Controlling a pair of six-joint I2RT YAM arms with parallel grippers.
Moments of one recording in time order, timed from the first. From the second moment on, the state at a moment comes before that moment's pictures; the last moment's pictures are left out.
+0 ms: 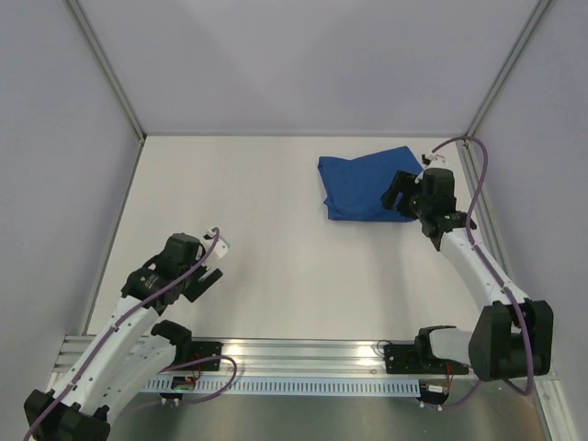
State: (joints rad) left arm -0.39 0.69 0.63 -0.87 -0.29 0.52; right arm 0.10 1.31 0.90 -0.20 -0.05 0.39
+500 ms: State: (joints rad) left arm -0.33 0.63 0.56 -0.87 -0.31 0.46; right arm 0.10 0.84 0.60 -0.36 -0.02 0.41
